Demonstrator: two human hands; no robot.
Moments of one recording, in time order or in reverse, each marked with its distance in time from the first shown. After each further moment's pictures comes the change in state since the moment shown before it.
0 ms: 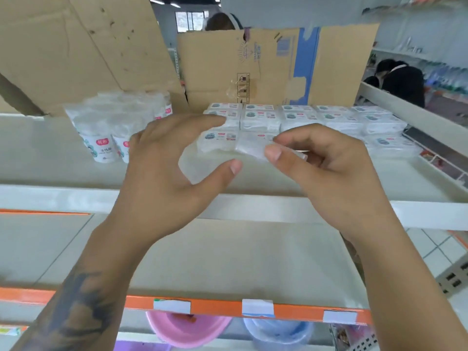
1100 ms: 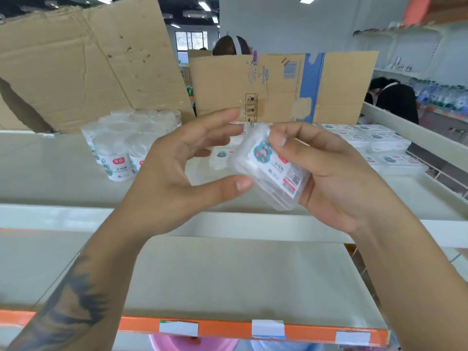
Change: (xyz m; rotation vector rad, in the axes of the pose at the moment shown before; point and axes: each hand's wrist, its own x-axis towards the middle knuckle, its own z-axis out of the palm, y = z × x) left_hand 0.024 -0.022 -0.019 -0.558 -0.237 0.021; right_hand 0.027 -0.031 0.019 0.551 -0.264 0.248
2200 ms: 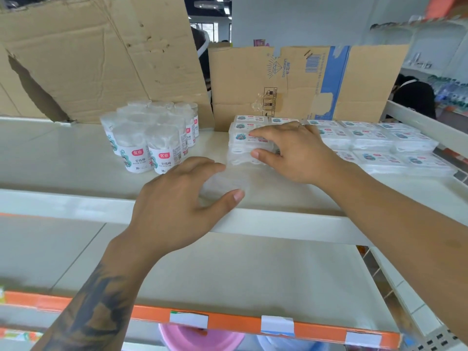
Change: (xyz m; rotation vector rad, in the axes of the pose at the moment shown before) left_hand -0.030 -0.037 -0.008 0.810 -0.004 -0.282; right_hand 0.115 0.047 -0.022 -1.600 -0.037 -0.317
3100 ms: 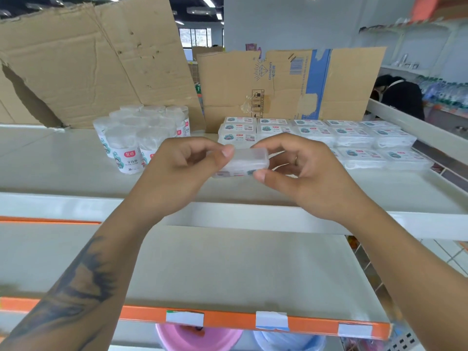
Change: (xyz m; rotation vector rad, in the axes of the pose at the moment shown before) left_hand 0.022 0.023 -0.021 -0.748 -0.042 -0.009; right_hand -0.089 -0.027 -0.028 0.924 0.115 -0.025
